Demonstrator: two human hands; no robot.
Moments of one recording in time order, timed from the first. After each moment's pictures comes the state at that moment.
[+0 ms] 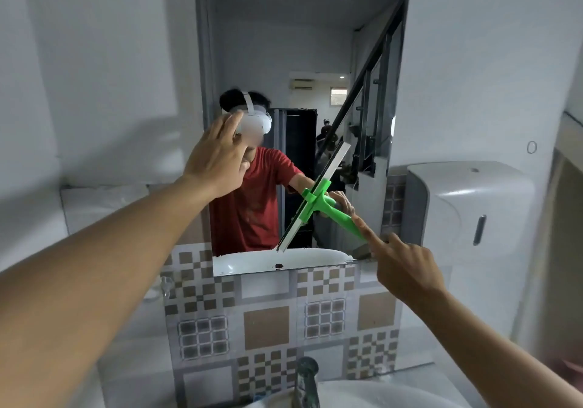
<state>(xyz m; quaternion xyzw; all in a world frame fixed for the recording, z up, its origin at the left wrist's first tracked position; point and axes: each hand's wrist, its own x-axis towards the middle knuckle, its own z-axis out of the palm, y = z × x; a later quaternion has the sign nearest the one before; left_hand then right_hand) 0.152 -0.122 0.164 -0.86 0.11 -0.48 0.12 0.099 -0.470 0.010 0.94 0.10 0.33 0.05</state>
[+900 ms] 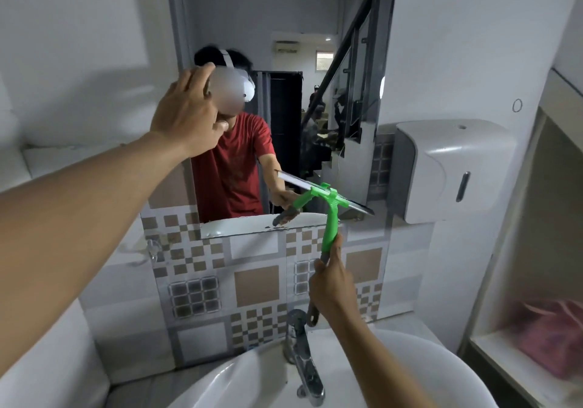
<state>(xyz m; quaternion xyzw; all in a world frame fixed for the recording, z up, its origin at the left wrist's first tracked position) 0.145 -0.110 0.161 -0.86 0.11 -0.48 0.13 0.063 -0.361 -0.087 0.87 -0.06 0.15 -0.47</state>
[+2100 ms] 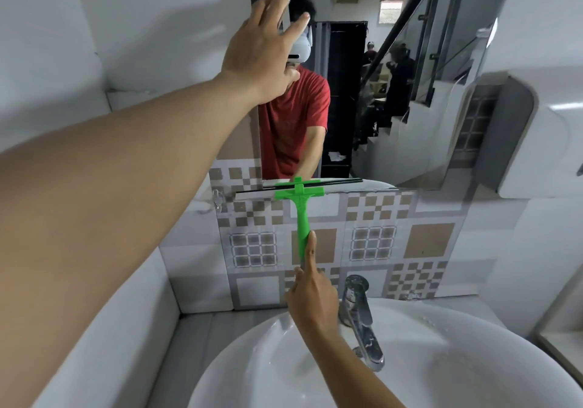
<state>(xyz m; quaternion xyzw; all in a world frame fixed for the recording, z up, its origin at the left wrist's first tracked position) 0.138 -0.109 0.158 -0.88 0.11 -0.45 0.12 0.037 -0.236 -0.174 0.93 0.06 0.10 -0.34</state>
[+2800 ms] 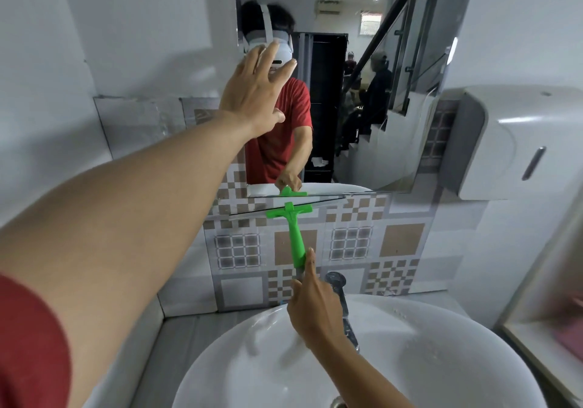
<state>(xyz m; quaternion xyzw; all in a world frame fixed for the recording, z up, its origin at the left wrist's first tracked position) 0.134 -0.120 0.124 -0.89 0.11 -0.42 0.12 0.001 -0.274 -0.146 0.95 0.03 0.06 -0.31</state>
